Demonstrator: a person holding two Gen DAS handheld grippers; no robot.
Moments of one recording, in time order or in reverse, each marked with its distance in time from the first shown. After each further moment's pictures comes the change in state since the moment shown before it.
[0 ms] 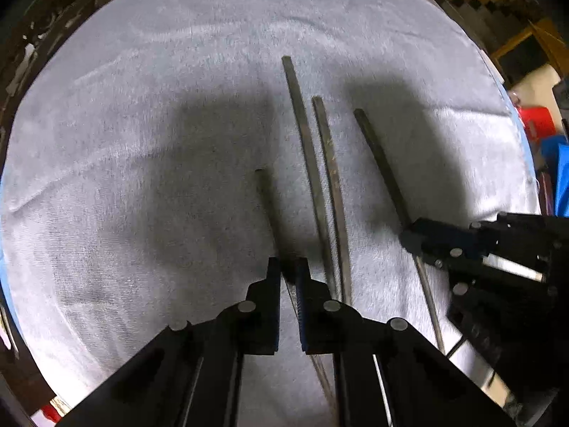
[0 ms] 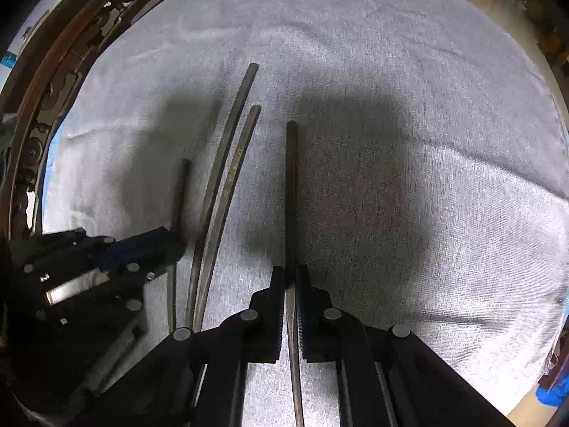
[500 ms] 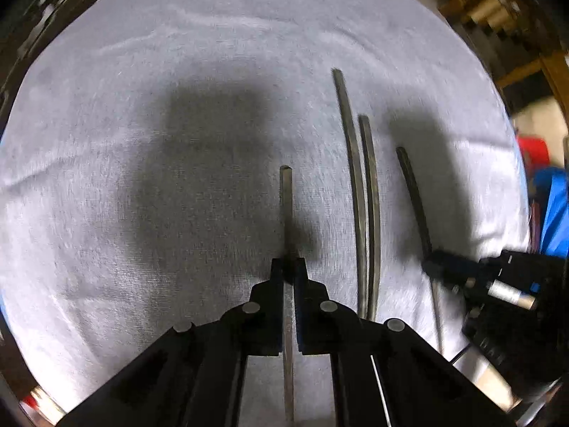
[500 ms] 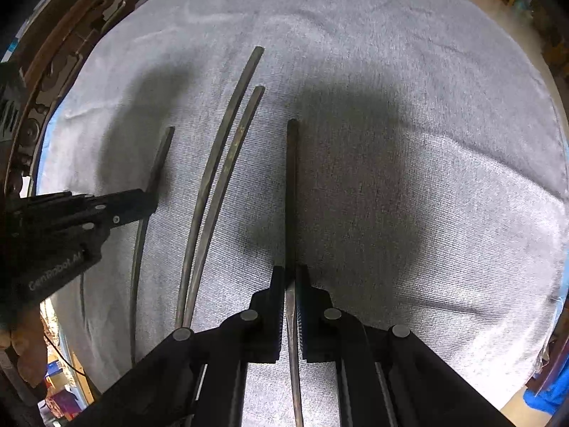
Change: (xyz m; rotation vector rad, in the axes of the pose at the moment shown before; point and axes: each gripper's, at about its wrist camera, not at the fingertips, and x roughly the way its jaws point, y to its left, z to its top) left arm 0.005 0.033 0.017 -0.077 -0.002 -0.050; right arm 0.002 0.008 -0.004 -0.035 0.031 -0.030
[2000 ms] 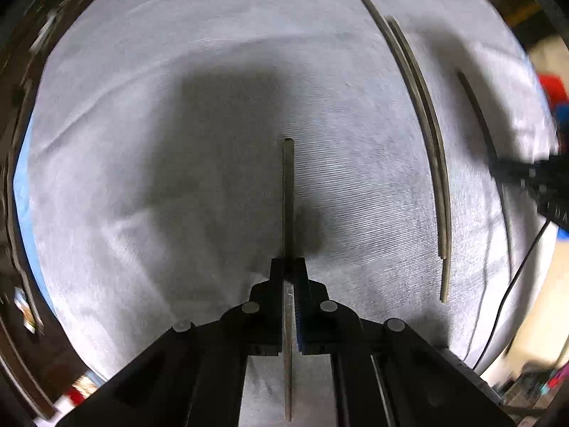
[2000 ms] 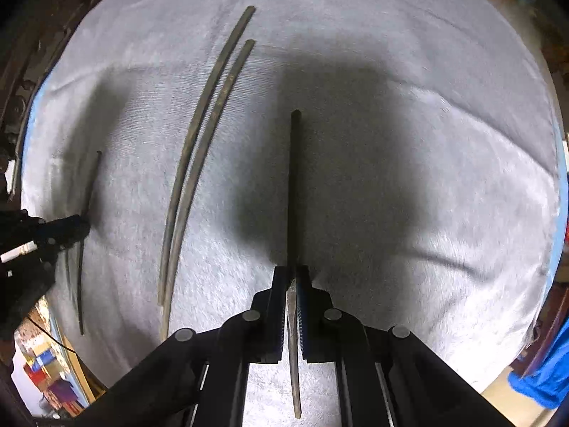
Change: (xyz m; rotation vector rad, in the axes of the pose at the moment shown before) left arm 0.026 0.068 -0.103 0.070 0.102 0.116; right arm 0.006 0.015 -0.022 0.012 0.095 -0.050
